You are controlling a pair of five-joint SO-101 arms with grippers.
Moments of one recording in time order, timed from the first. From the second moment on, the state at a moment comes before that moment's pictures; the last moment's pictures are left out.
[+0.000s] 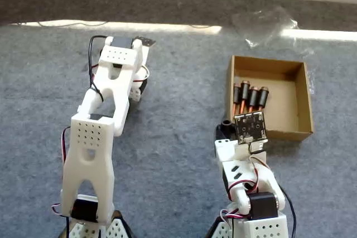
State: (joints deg) left arm 2.2 54.5 -41.0 95.1 -4.6; right arm -12.8 -104.6 89.9 52.2 7.0
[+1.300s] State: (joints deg) left arm 3.9 54.6 -41.1 90.8 -4.9; right arm -12.8 -104.6 89.9 52.2 7.0
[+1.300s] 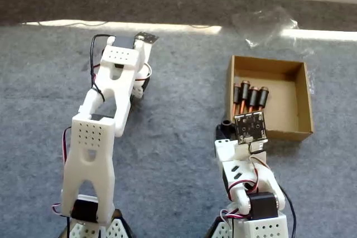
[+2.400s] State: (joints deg) left arm 5.2 16.8 -13.8 98.0 -18.2; right arm -20.2 -104.6 89.9 52.2 7.0
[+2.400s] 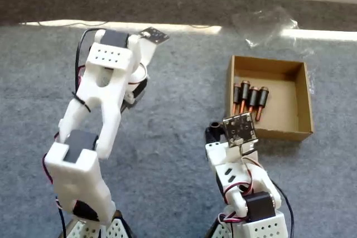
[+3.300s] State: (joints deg) left arm 5.2 -36.0 33.8 77.5 -19.1; right arm -36.6 -104.5 90.4 30.7 7.0
